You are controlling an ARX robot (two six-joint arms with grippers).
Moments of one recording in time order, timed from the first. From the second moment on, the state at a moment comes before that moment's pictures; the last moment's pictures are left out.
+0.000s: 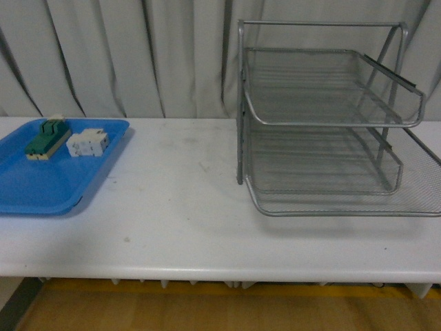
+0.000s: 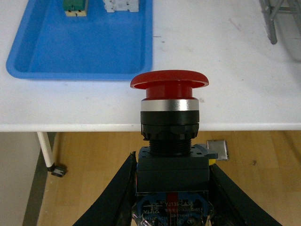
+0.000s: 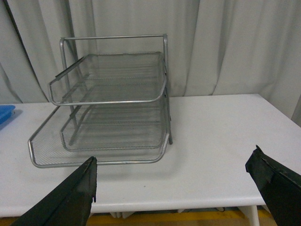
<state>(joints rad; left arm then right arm) 0.09 0.89 0.50 -0.25 0.09 0.06 0.00 0.00 0.01 0.00 0.00 0.01</state>
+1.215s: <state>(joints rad) -0.45 1.78 0.98 0.17 0.02 0.36 0.00 0.00 0.01 0.00 0.00 0.01</state>
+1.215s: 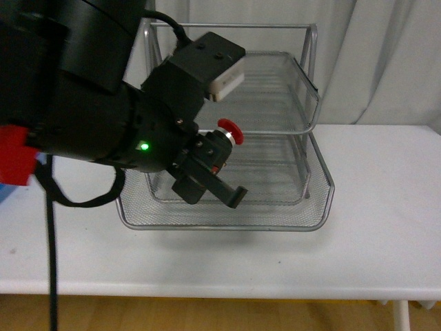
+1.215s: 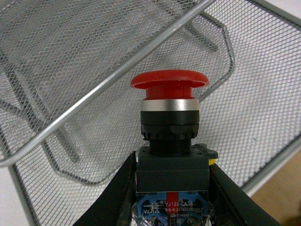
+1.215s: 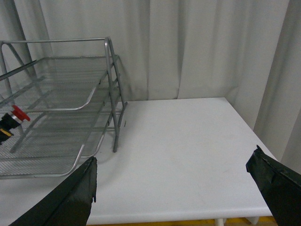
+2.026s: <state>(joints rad) -0.38 1.56 0.56 0.89 -0.33 0.08 0.00 0.00 0.01 0.00 0.00 0.01</state>
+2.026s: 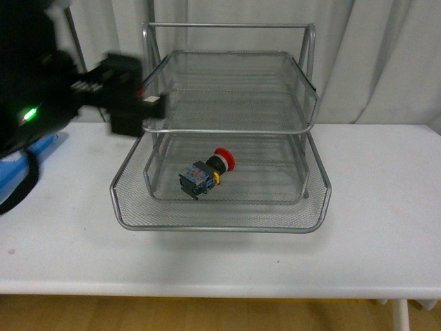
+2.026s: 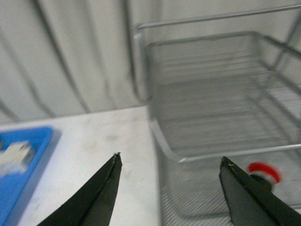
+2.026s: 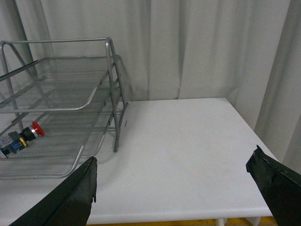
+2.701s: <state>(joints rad) -0.12 1.05 0.09 0.97 -0.12 0.00 0.00 0.00 0.01 0.00 0.00 0.01</state>
